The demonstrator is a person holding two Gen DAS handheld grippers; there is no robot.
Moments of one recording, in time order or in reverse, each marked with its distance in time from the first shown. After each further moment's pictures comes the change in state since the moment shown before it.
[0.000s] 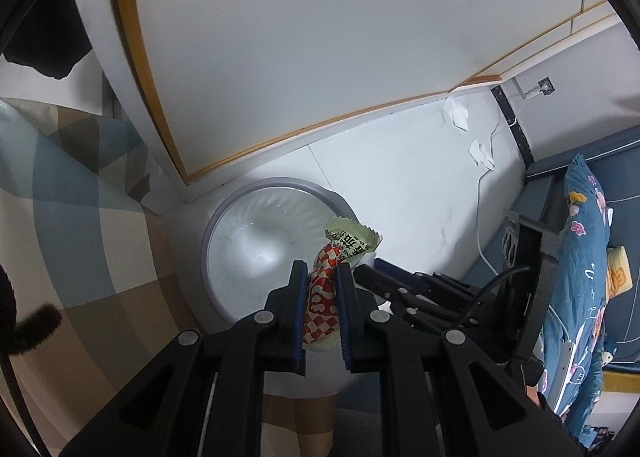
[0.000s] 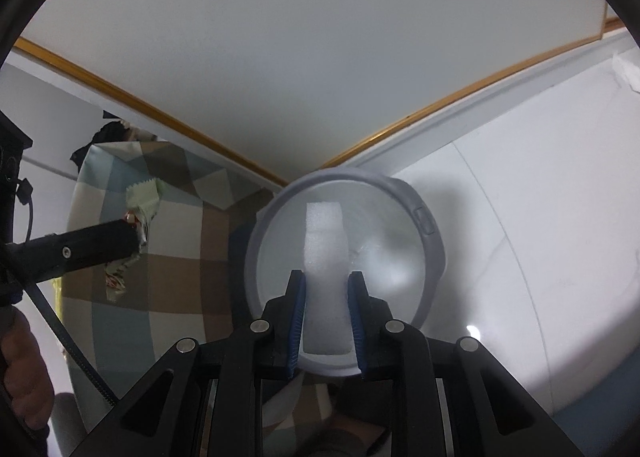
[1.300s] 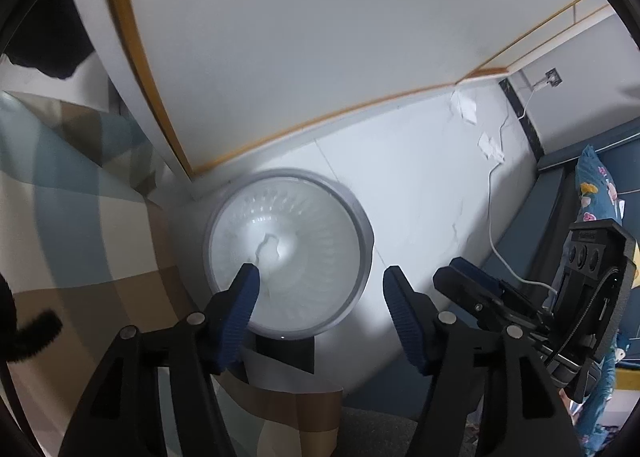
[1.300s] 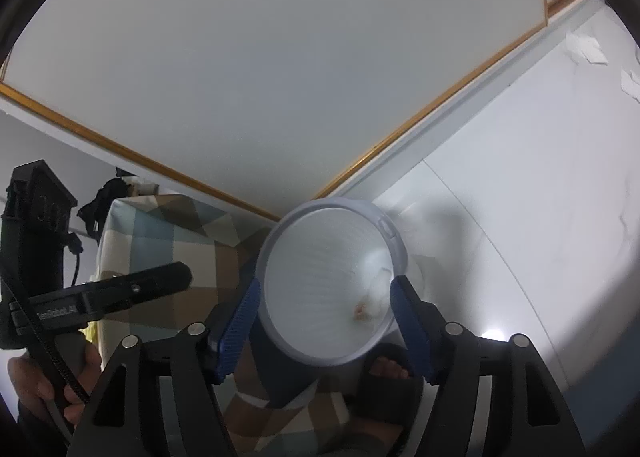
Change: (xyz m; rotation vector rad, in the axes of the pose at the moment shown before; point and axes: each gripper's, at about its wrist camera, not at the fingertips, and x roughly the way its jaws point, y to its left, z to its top) left arm 0.005 -0.007 -0.008 0.024 -0.023 0.052; right arm -0.064 -0.020 -0.016 0.139 -0.151 0.005
